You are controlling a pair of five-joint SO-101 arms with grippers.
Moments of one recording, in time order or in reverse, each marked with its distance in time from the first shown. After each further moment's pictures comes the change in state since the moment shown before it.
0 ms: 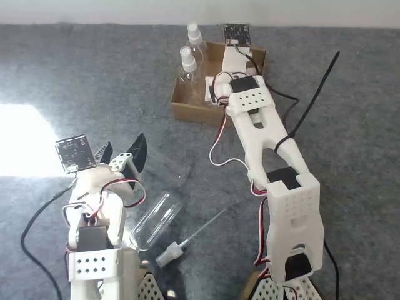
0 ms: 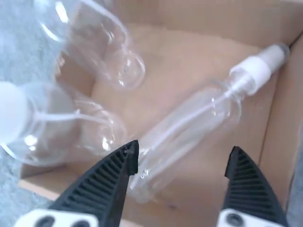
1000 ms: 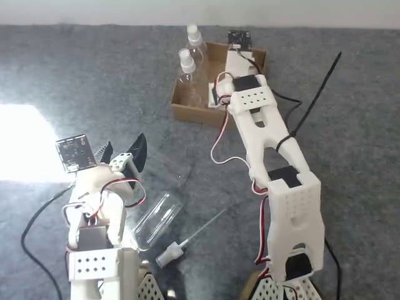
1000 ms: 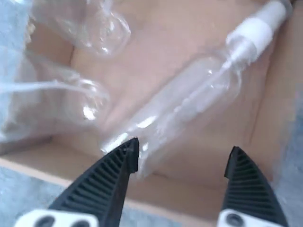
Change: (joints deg) left arm 0.0 0.0 0.0 0.0 0.0; right arm 1.0 1.8 -1.0 9.1 -0.2
